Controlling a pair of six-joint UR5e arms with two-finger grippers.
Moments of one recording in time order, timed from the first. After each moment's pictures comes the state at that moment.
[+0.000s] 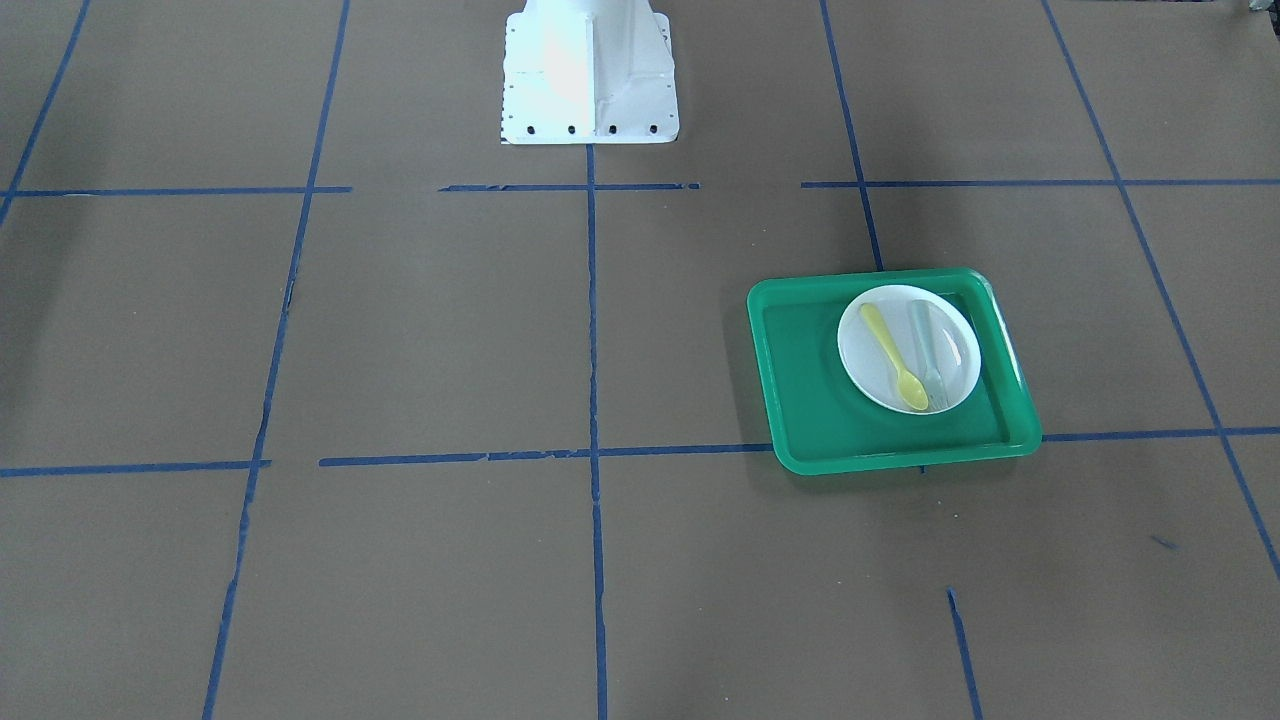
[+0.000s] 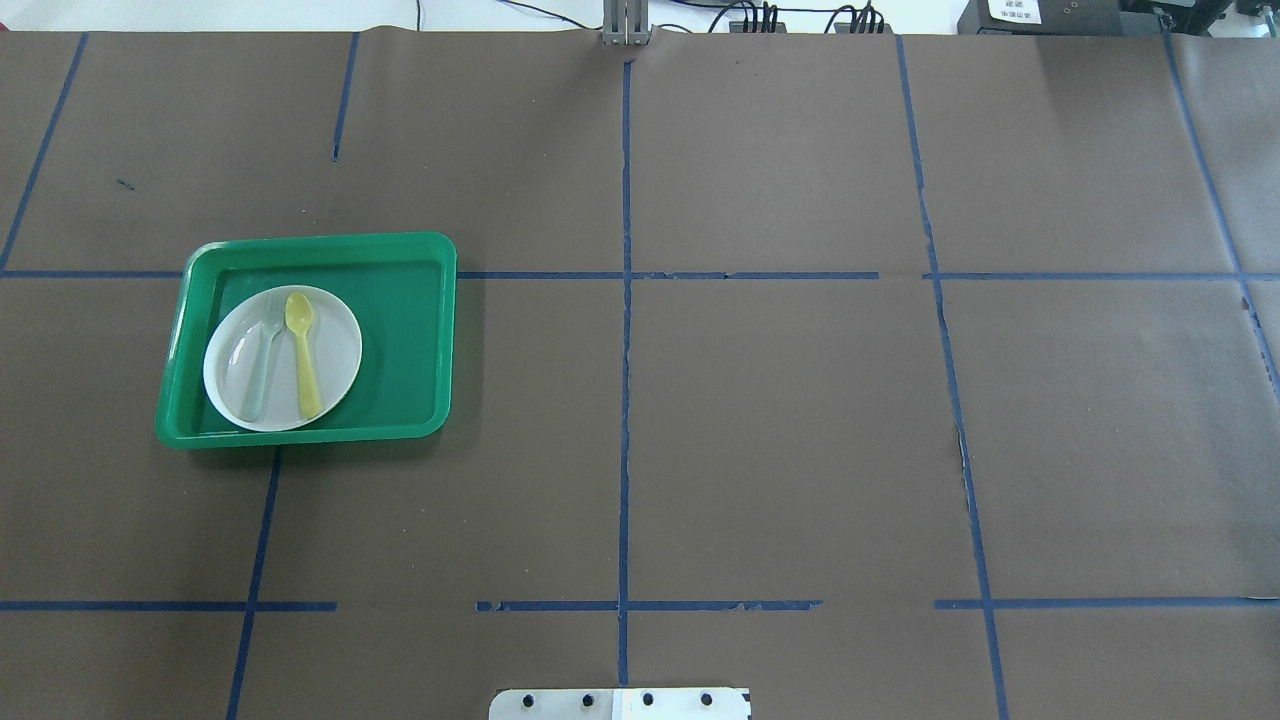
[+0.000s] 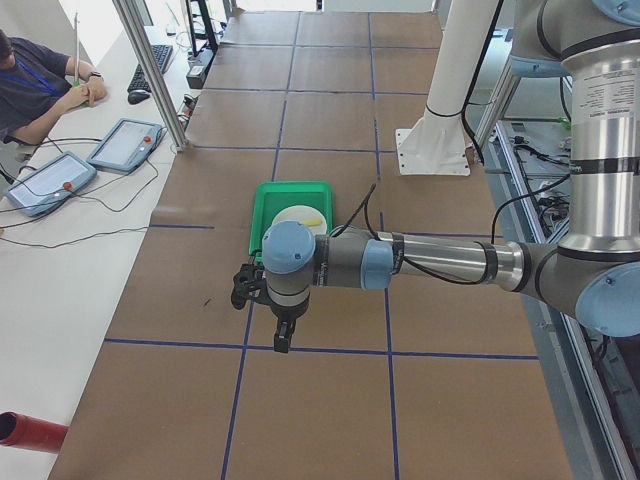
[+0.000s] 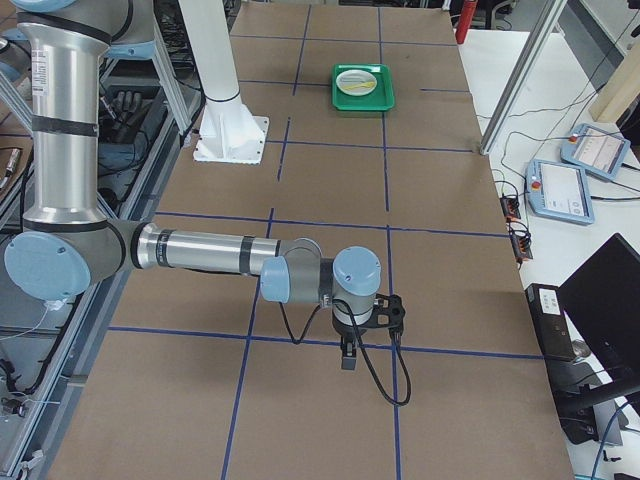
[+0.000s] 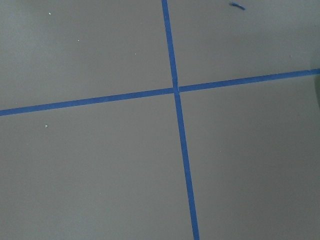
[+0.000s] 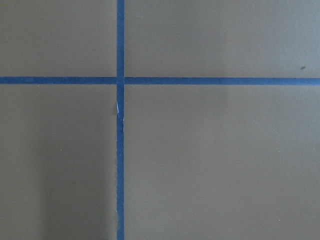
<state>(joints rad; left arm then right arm) -1.64 -1.47 -1.76 -1.53 -2.37 0.14 1.58 -1.66 1.61 -1.51 2.28 0.03</state>
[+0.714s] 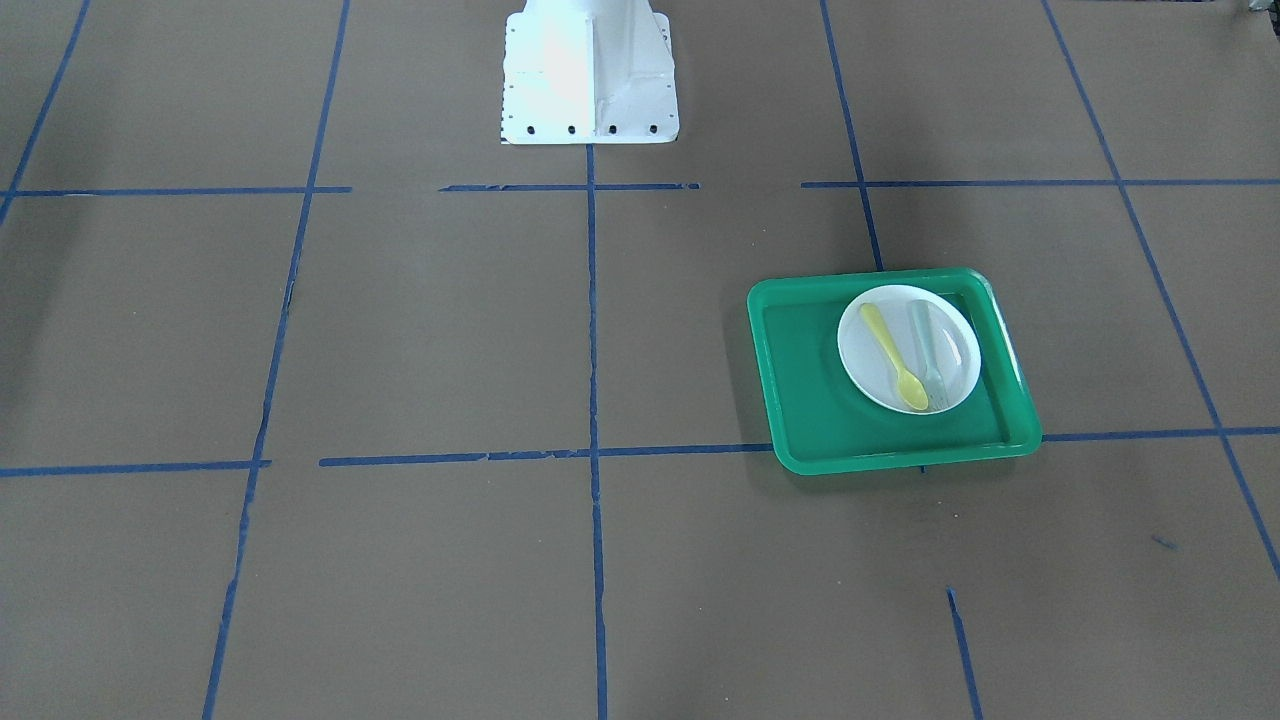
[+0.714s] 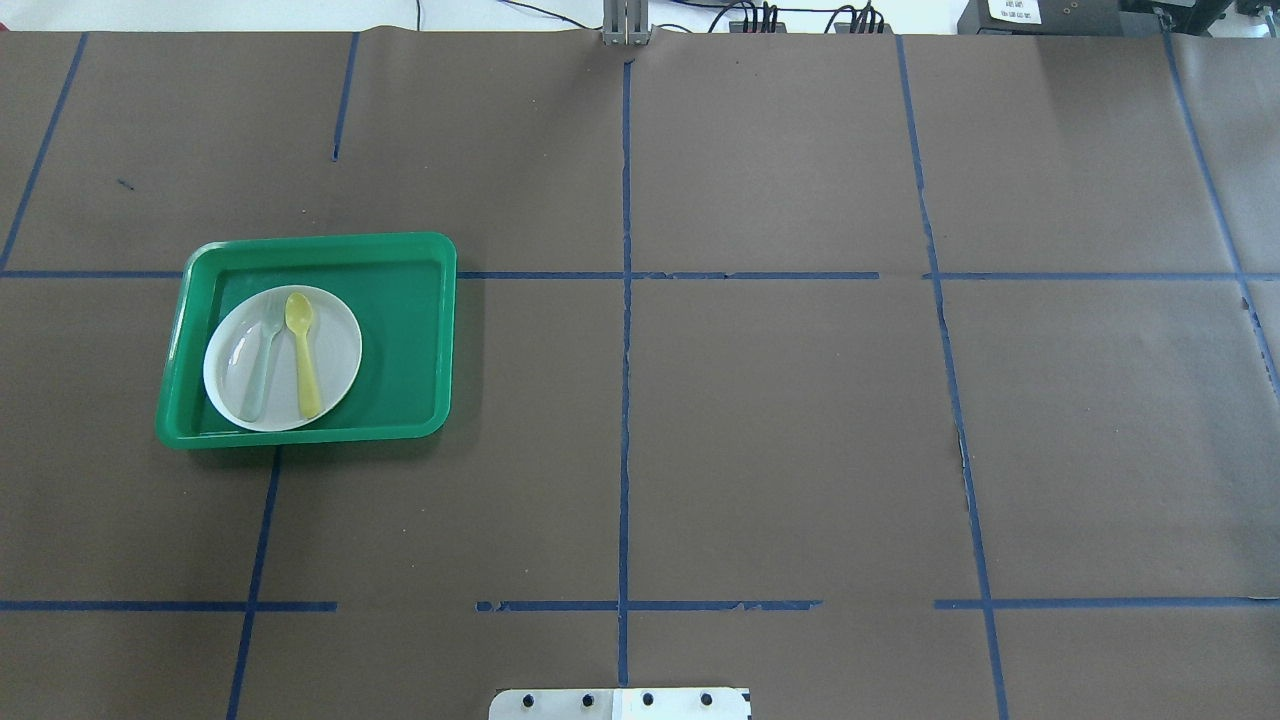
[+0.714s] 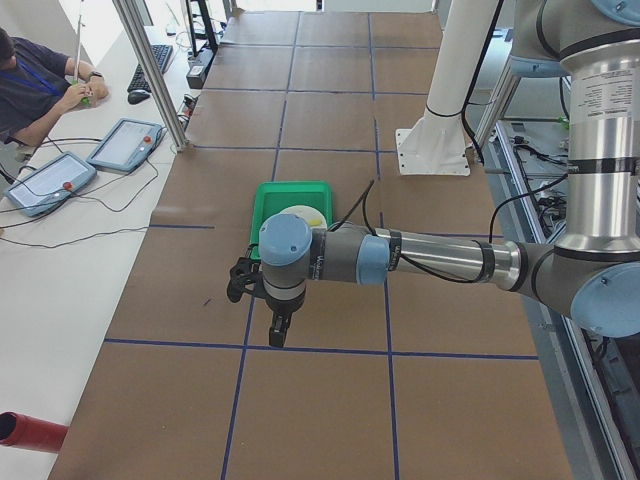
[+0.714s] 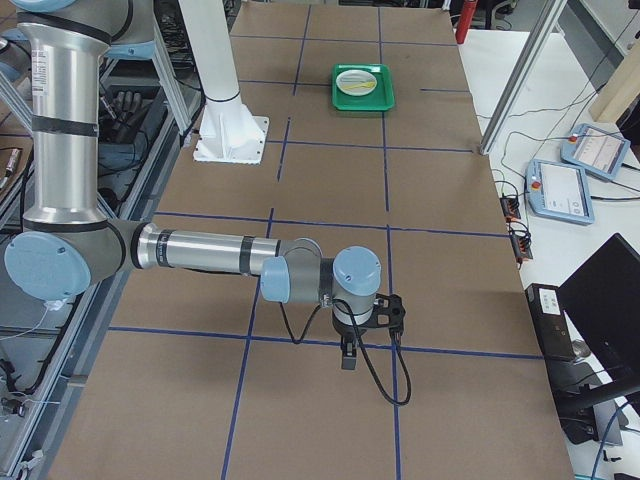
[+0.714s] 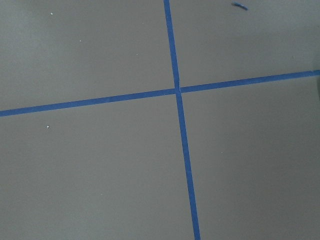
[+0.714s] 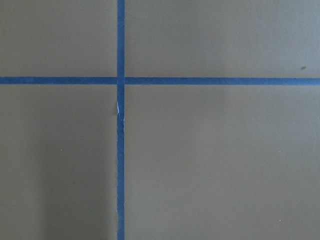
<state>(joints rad) -1.63 -1.49 -1.78 -1.54 -2.36 0.14 1.58 -1.65 1.61 -1.51 2.28 0.03</state>
